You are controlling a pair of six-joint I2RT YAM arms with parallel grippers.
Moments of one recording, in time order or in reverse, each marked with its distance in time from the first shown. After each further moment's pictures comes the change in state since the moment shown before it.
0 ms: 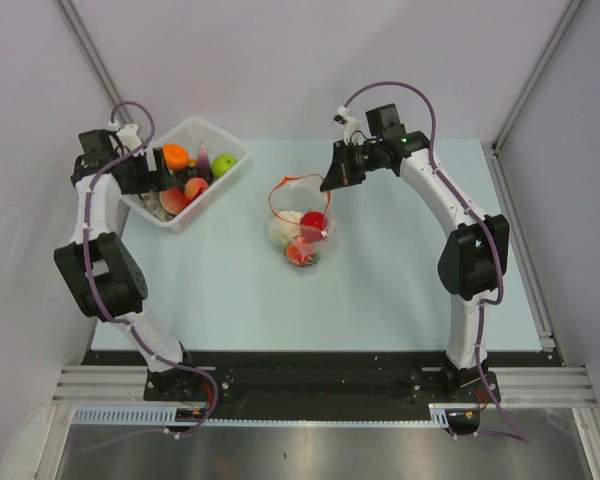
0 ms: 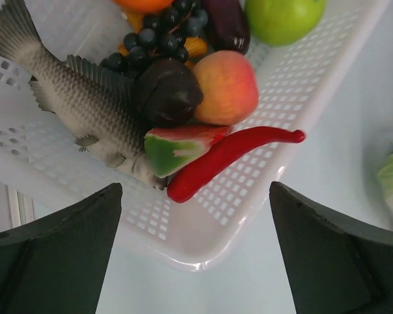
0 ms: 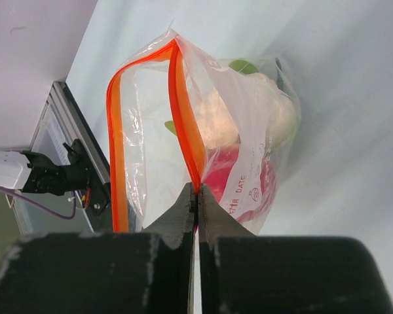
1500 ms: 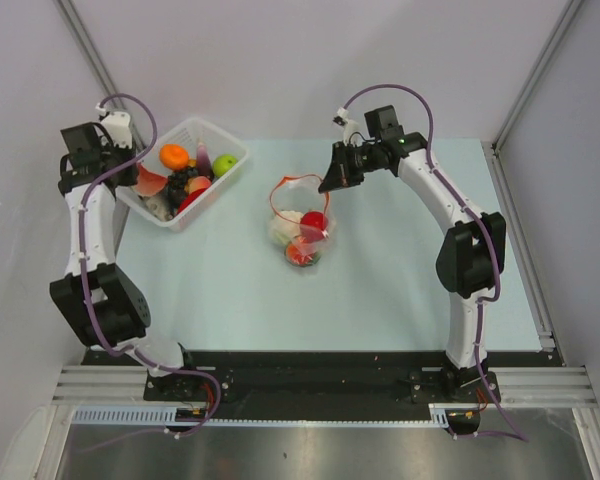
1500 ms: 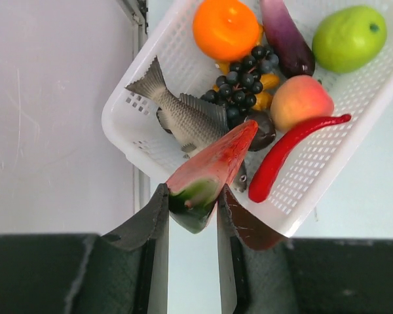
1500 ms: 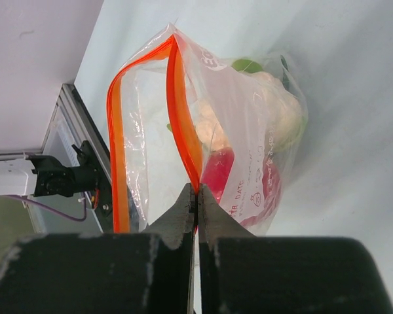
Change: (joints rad) left arm 0.003 -0.179 -0.054 0.075 -0.195 0.234; right arm 0.001 0.022 0.000 0.012 -0.024 0.031
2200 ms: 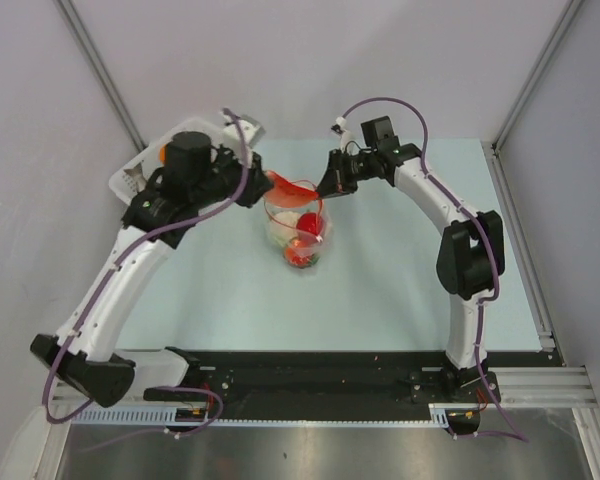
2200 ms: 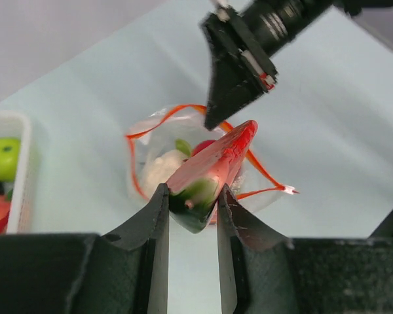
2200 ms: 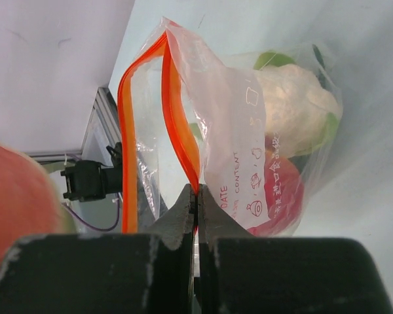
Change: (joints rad) left arm -0.766 -0.367 -0.056 -0.069 0.033 -0.356; right arm 0.010 -0.006 -0.120 0.151 -0.081 0.150
